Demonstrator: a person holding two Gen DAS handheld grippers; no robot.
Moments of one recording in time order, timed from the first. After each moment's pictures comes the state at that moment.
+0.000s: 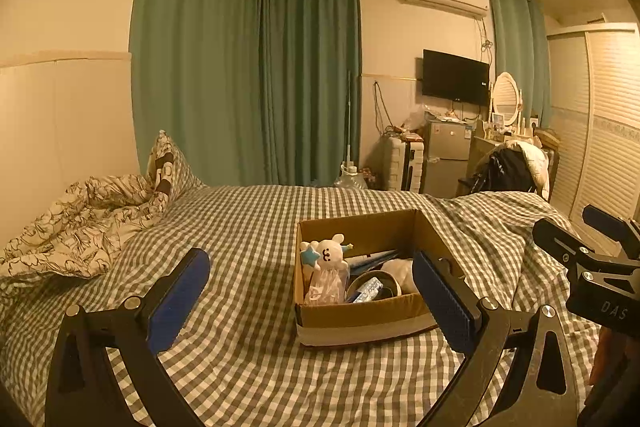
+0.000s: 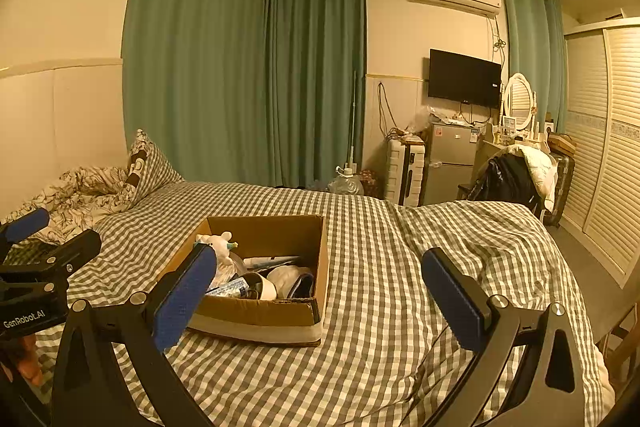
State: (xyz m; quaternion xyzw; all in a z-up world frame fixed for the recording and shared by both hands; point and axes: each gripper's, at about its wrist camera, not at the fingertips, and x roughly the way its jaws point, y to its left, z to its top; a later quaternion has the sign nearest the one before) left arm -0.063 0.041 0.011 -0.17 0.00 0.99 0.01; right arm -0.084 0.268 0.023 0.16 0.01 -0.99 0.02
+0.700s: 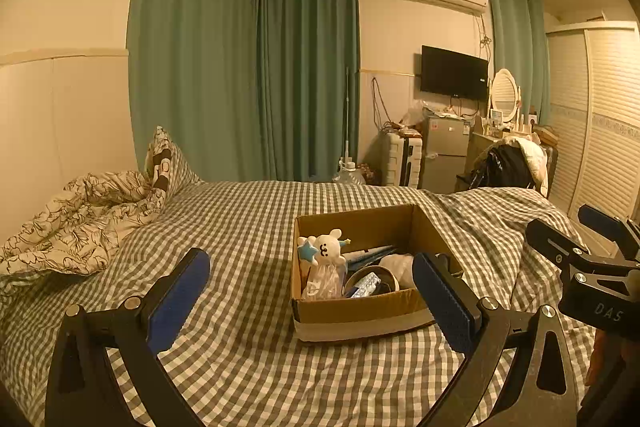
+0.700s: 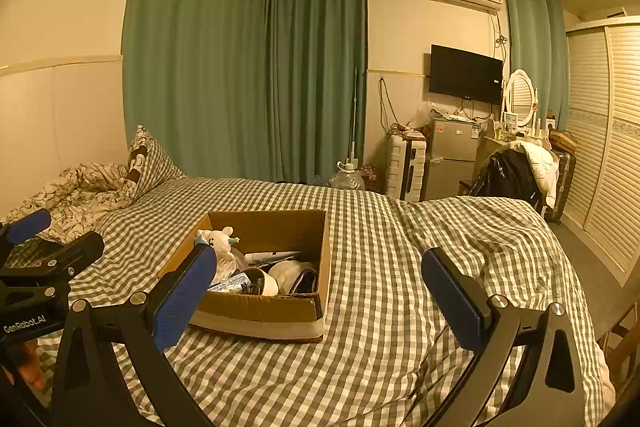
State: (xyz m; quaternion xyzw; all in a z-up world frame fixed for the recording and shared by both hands) left arm -0.062 0.045 0.008 -0.18 0.00 0.98 0.01; right arm -0.085 0.265 0.021 0.17 0.01 -0.99 0.02
